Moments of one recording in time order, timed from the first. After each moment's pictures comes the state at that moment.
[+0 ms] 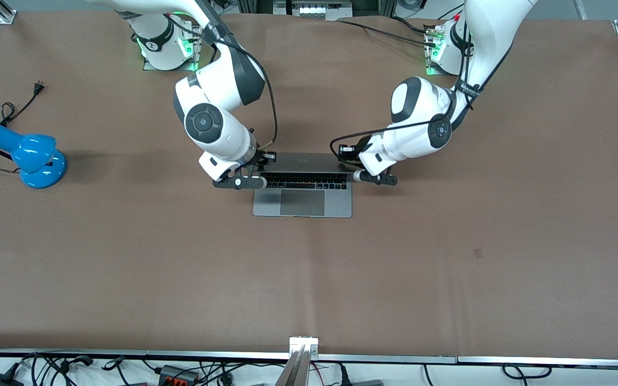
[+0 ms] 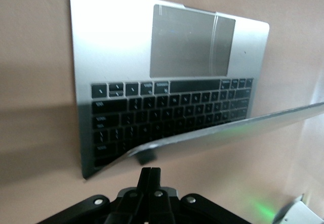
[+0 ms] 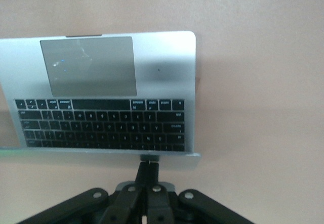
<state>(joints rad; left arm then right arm) -0.08 0.44 -0.53 -2.06 -0.60 2.48 -0.11 0.64 0.45 -0.06 -1.72 0.25 2.07 0.50</state>
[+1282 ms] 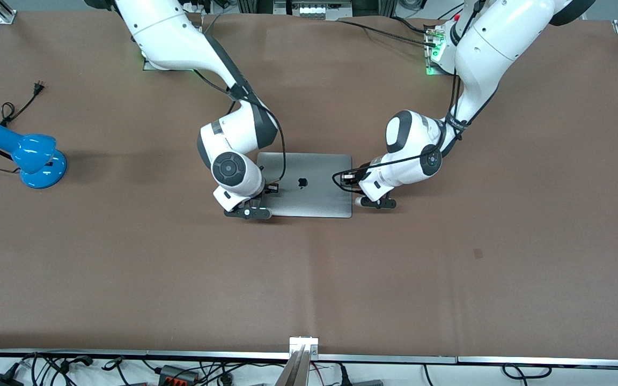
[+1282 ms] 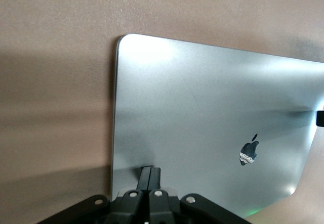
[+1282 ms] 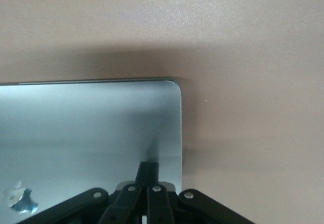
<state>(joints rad) -0.09 0.68 -0.51 -1.96 -0.51 2.65 -0.11 0.65 0.73 -0.08 -1.60 0.21 2.18 0.50</state>
